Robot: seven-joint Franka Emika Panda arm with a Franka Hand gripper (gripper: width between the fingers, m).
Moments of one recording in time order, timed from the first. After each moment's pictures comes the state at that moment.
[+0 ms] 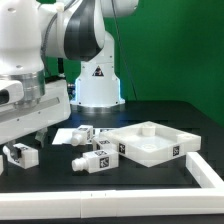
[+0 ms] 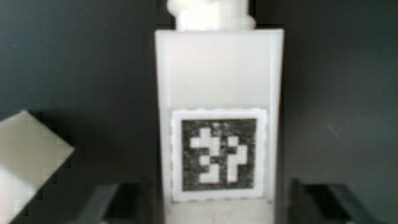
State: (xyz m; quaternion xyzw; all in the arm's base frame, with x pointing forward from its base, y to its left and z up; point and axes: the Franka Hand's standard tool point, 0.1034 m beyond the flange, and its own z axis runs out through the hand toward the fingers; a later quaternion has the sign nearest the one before) arm 0.481 -0.169 0.021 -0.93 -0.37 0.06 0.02
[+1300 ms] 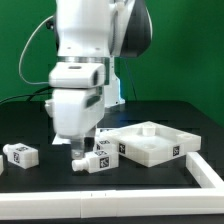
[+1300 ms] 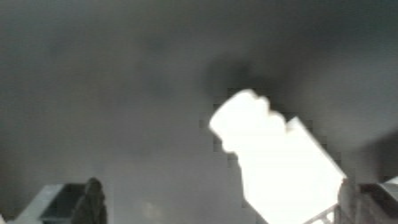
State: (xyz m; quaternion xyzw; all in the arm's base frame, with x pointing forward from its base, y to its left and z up) arm 0.536 -0.050 0.037 -0.75 -0.66 -0.03 -0.05
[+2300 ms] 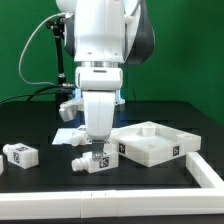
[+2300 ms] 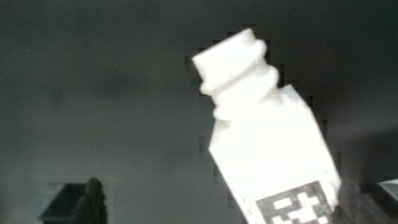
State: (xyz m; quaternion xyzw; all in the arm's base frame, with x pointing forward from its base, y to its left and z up) arm 0.529 -0.034 0.032 -0.71 -0.70 -0.04 -0.07
